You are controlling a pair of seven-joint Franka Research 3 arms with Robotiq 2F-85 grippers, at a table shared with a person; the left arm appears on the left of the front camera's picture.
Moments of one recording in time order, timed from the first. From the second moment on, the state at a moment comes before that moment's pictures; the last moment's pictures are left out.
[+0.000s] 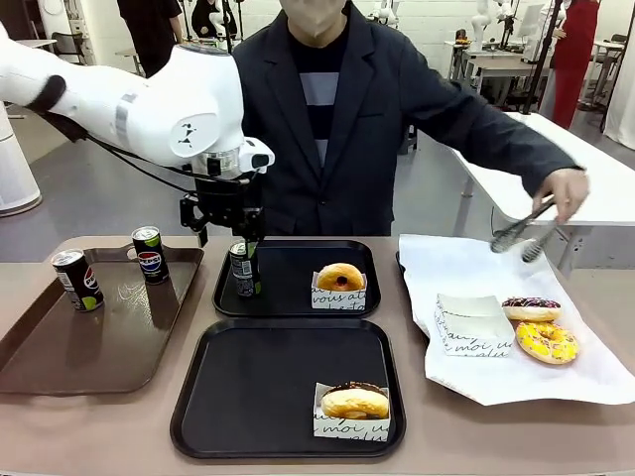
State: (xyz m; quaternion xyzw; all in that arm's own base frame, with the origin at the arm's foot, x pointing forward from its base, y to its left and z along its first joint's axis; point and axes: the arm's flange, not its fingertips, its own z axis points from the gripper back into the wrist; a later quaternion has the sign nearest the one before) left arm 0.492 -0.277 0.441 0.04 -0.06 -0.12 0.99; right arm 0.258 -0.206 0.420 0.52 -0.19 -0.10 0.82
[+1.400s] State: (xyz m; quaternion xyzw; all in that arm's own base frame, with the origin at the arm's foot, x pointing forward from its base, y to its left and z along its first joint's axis) left arm 0.488 -0.170 0.494 0.03 -0.06 -0.06 1.00; right arm 0.258 -0.206 0.421 0.52 -0.19 -0.10 0.82
